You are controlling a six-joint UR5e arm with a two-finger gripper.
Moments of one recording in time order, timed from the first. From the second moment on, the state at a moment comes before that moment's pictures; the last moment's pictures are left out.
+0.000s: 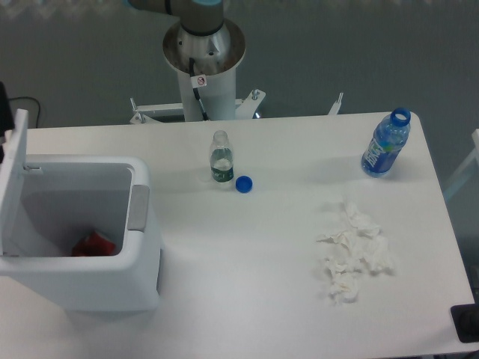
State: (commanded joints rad) arm 1.83 -1.73 -1.41 -0.90 1.73 0.24
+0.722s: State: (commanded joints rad) arm 1.91 -1.74 -1.43 -0.90 1.78 0.25
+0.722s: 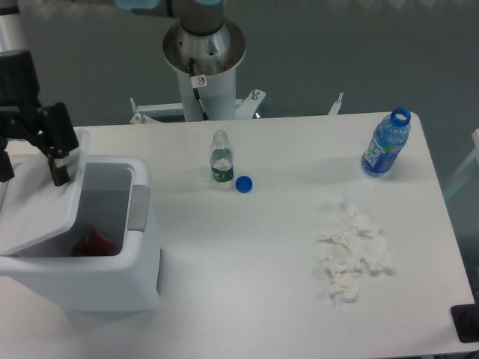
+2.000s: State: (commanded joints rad) arm 2.00 -1.78 -1.44 -0.87 1.81 0.26
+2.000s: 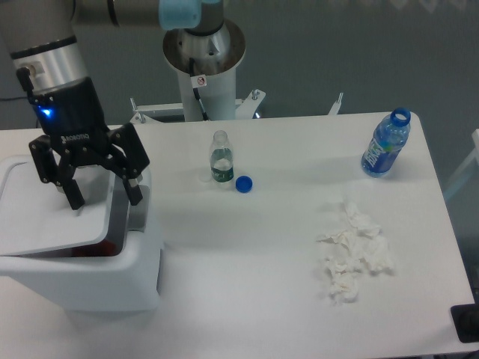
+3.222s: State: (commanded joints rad) arm 2.01 -1.79 -1.46 -0.87 1.81 0.33
